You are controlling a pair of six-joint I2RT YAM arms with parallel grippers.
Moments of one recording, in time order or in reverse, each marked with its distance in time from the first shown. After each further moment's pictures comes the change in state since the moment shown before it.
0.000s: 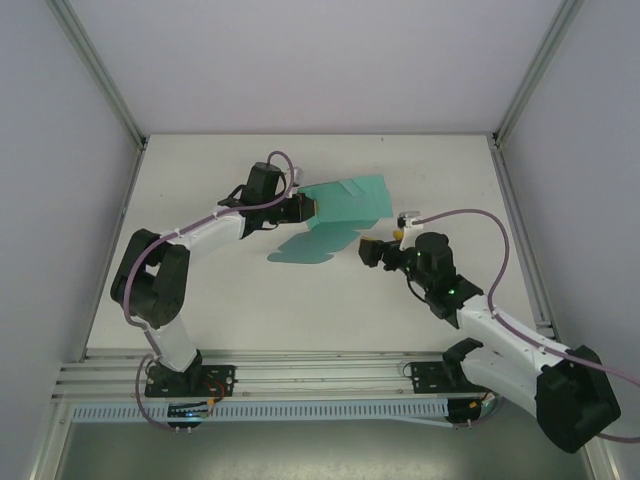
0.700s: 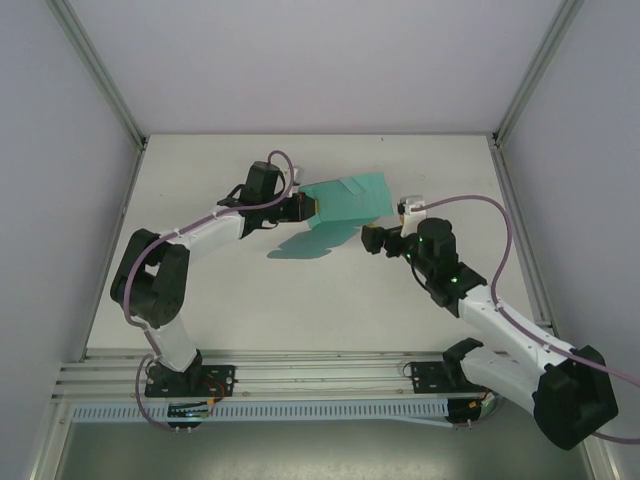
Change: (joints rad) left arm 0.006 0.000 -0.002 0.035 0.040 0.013; right arm -0.026 0.055 0.159 -0.083 0.048 -0.150
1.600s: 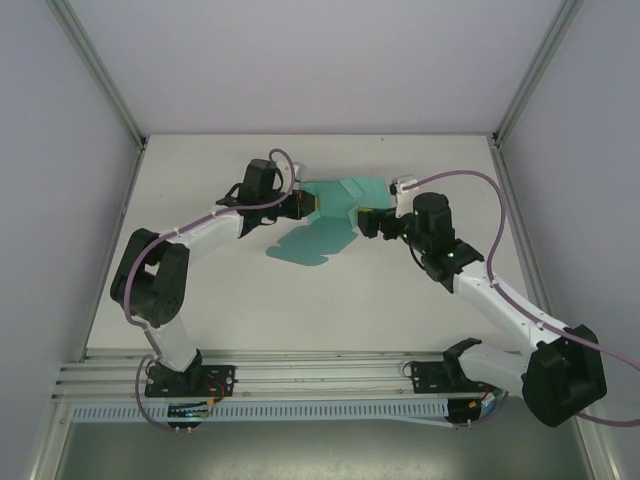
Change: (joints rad) left arm 0.014 0.008 0.000 0.052 0.017 0.105; right arm -0.035 0.151 0.185 -0.105 -0.076 -0.070
